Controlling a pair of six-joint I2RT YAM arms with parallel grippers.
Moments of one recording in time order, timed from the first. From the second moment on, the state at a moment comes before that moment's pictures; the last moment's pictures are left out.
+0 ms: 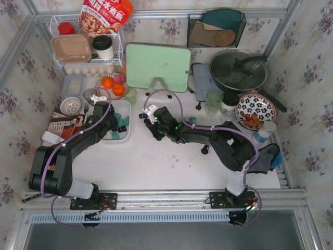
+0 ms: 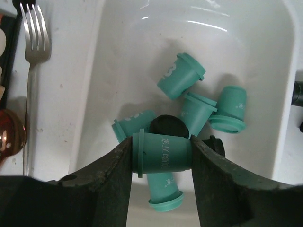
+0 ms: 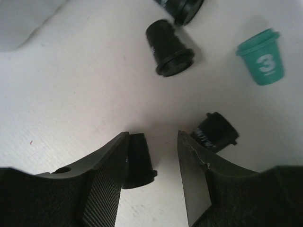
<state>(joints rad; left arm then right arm) -0.23 1.44 0.76 -0.02 -0.23 -0.31 0.82 1.86 1.08 0.13 0.05 -0.04</state>
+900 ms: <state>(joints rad) -0.33 1.22 0.72 -0.03 -0.19 -0.30 0.86 1.88 1.18 -0.14 0.13 -0.05</state>
